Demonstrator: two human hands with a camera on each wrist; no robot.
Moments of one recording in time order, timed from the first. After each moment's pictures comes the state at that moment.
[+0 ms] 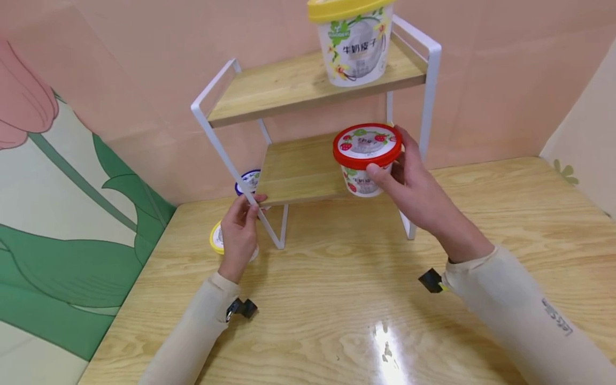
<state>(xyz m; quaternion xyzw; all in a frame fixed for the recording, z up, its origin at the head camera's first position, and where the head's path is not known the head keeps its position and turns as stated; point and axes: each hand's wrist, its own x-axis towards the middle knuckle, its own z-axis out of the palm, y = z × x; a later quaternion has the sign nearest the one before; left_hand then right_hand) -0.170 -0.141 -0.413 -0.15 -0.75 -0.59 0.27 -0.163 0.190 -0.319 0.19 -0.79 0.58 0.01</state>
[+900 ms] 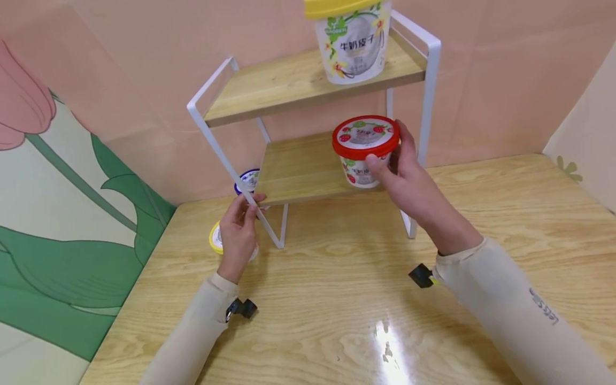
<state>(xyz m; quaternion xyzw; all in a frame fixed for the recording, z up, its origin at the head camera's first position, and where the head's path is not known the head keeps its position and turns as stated) -0.172 -0.141 -0.415 -0.15 -0.75 -0.58 0.28 -0.175 0.181 -0.320 0.18 -0.76 0.63 0.01</state>
